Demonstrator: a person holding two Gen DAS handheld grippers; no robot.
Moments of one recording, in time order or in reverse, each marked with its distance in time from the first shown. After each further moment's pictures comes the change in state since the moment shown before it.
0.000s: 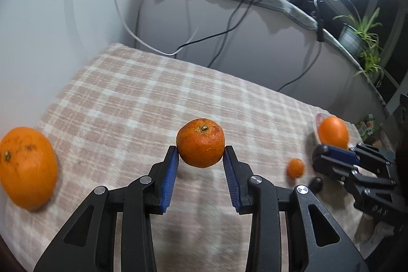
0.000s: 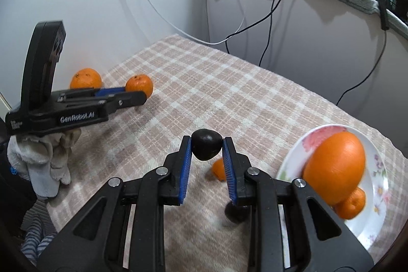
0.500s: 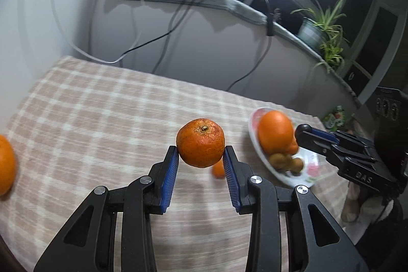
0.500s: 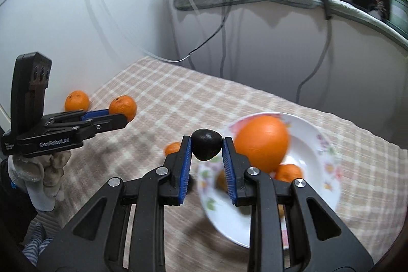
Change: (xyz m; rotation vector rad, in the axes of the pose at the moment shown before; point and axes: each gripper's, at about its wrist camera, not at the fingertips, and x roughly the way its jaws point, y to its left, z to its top) left arm -0.012 -0.072 -0.002 0.060 -0.009 -0.174; right arm -0.067 -0.059 -0.019 0.113 -0.083 -0.077
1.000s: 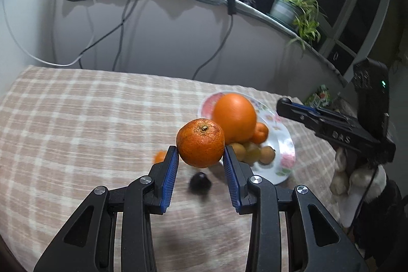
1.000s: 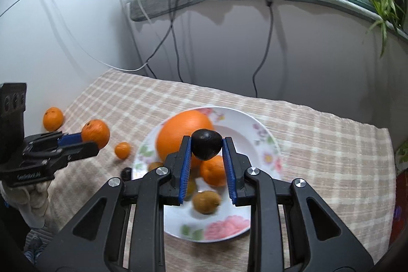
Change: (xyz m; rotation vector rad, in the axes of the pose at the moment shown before) left arm 0.025 -0.063 -0.009 0.106 0.067 -0.072; right arm -0.019 -0.073 -0.012 0.122 -0.010 -0.093
